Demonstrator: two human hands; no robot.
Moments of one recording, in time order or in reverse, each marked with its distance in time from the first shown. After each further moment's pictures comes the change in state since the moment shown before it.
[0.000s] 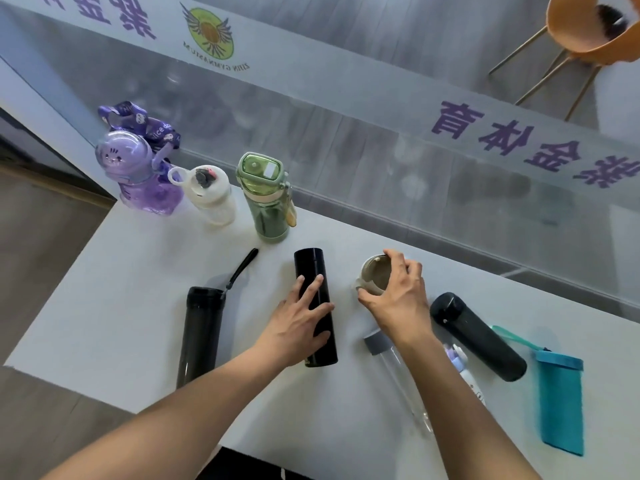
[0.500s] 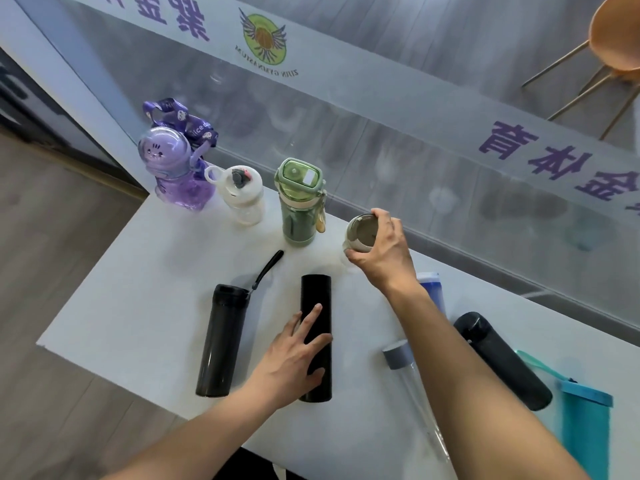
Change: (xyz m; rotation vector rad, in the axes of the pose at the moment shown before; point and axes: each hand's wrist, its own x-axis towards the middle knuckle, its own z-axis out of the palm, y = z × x) left_hand -0.059 -0.022 0.014 -0.106 -0.015 -0.049; right_hand 0.076 -0.076 0.030 0.116 -0.078 -0.144
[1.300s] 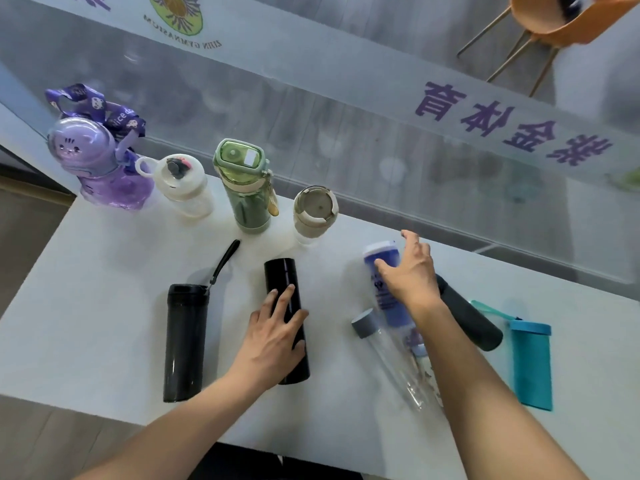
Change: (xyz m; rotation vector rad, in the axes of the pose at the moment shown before) left_hand 0.015 0.020 -0.004 0.109 0.047 0.009; right_hand -0.064 0.090 -0.052 -0.086 0.075 0.370
